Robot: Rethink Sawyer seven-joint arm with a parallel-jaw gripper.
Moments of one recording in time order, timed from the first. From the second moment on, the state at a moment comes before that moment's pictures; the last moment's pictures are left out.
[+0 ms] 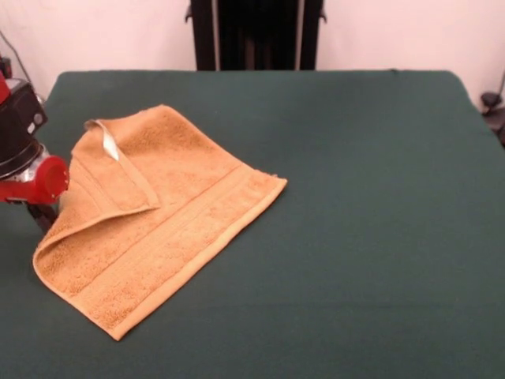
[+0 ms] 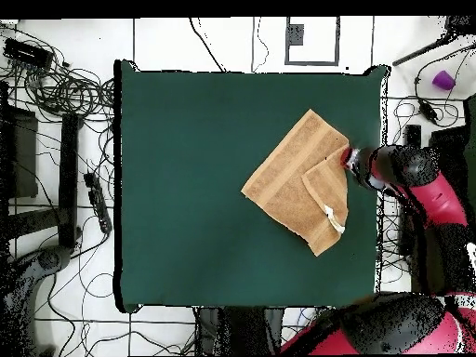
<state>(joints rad) -0.70 -0.19 0.14 1.10 0.11 0.78 1.34</state>
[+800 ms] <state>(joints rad) -0.72 -0.37 0.14 1.23 0.13 0.96 1.34</state>
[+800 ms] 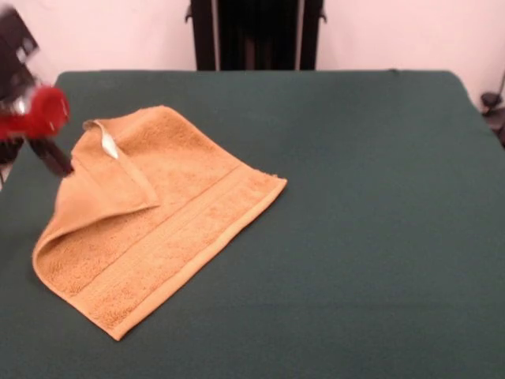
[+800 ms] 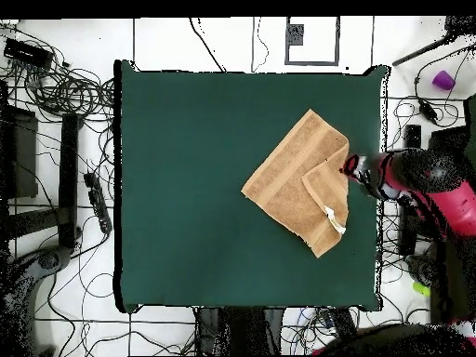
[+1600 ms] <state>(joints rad) -0.81 -0.51 0.14 1.24 0.15 1.15 1.34</state>
